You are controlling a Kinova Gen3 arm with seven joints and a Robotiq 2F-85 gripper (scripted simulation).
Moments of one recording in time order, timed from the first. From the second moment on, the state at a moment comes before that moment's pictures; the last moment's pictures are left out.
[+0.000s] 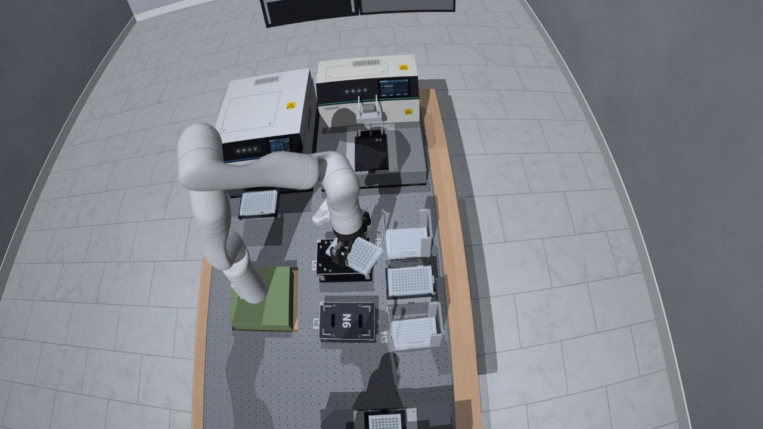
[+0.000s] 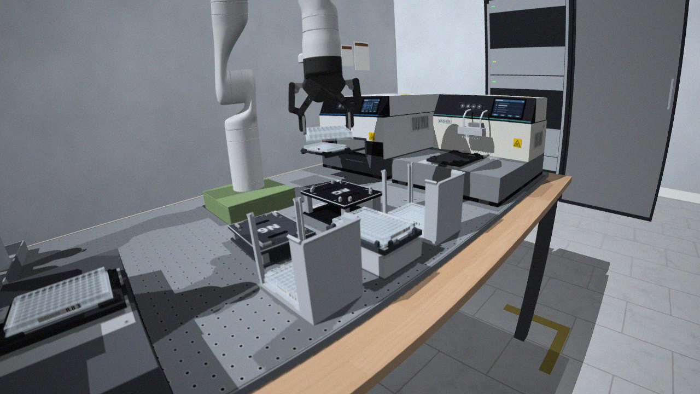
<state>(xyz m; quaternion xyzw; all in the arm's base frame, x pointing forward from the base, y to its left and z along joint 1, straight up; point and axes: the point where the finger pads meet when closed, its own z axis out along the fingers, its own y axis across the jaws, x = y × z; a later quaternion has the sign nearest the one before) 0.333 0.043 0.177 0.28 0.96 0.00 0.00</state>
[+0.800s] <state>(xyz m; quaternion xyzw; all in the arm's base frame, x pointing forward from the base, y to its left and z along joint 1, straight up) 0.336 0.110 0.178 0.36 0.93 0.00 0.00</state>
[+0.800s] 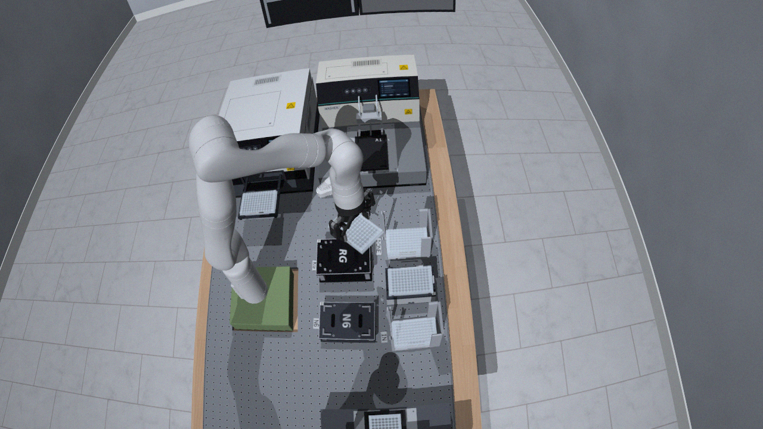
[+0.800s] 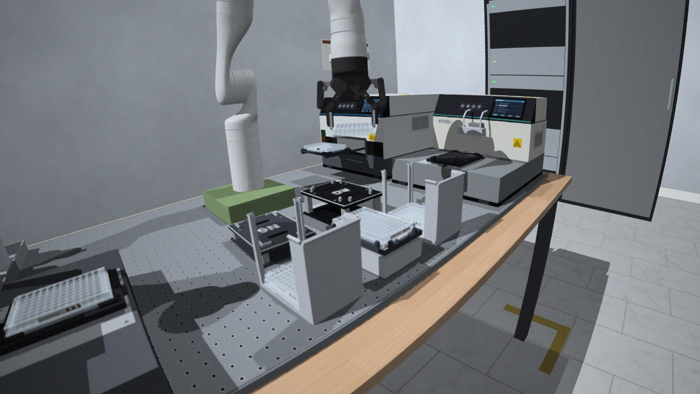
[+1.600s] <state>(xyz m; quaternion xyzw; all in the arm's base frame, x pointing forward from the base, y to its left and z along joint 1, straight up) 0.339 0.179 0.178 0.44 0.90 0.00 0.00</state>
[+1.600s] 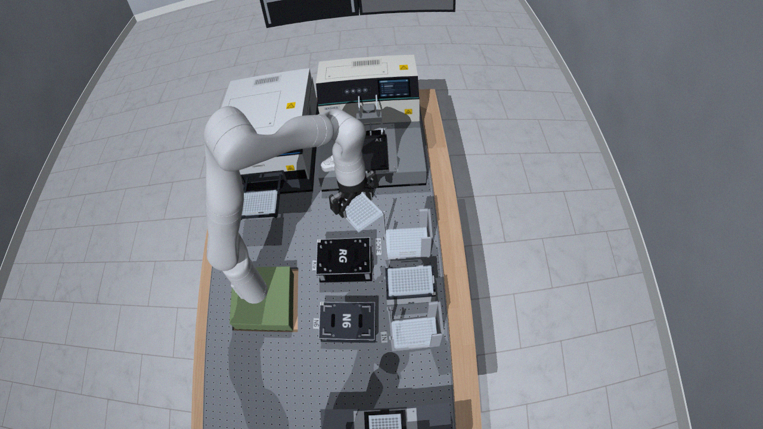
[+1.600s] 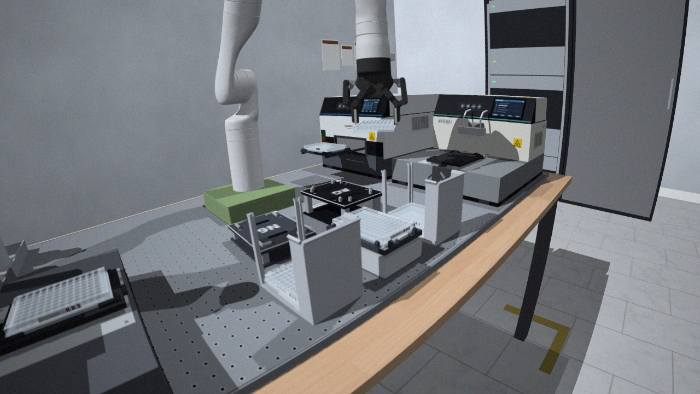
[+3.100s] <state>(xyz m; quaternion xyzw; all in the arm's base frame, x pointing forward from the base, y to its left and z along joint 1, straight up) 0.359 0.297 0.180 0.56 0.83 0.00 0.00</state>
